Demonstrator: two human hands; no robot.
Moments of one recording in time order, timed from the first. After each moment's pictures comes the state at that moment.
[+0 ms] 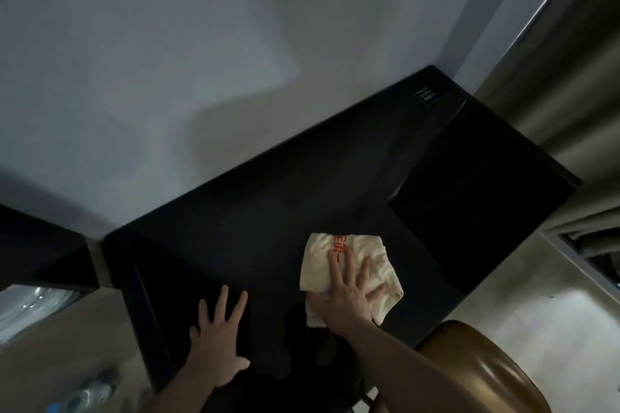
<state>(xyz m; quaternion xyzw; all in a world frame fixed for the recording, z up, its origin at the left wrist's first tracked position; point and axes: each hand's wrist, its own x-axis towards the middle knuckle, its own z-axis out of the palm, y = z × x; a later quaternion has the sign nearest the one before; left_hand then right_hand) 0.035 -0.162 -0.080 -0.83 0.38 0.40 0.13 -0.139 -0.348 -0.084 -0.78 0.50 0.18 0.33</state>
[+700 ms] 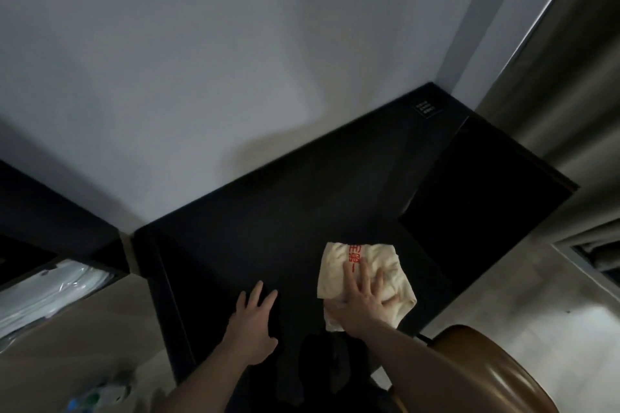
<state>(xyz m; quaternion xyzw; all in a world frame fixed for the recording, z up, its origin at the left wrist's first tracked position) -0.009 -0.168 -0.047 -0.82 0.40 0.40 0.05 -0.182 -0.333 -0.059 -0.77 0.48 0.25 0.34</state>
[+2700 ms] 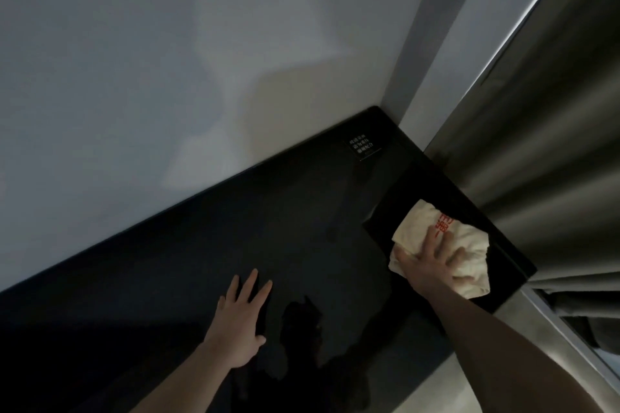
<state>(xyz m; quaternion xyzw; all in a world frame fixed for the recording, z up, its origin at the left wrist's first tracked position) -0.060 -0.542 -0.084 -0.79 0.46 0.38 0.10 -0.307 -0.826 -0.103 -0.65 0.68 0.15 0.29</state>
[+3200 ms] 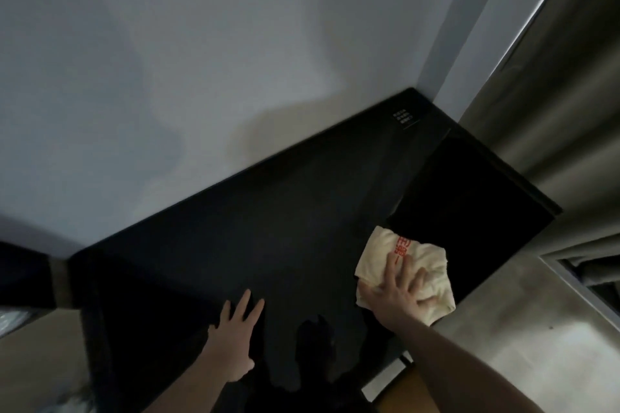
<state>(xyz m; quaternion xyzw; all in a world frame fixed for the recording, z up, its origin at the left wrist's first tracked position) -0.038 -0.280 -0.058 -0.79 0.40 0.42 0.17 -0.263 -0.511 -0.088 -0.71 0.58 0.19 0.34</state>
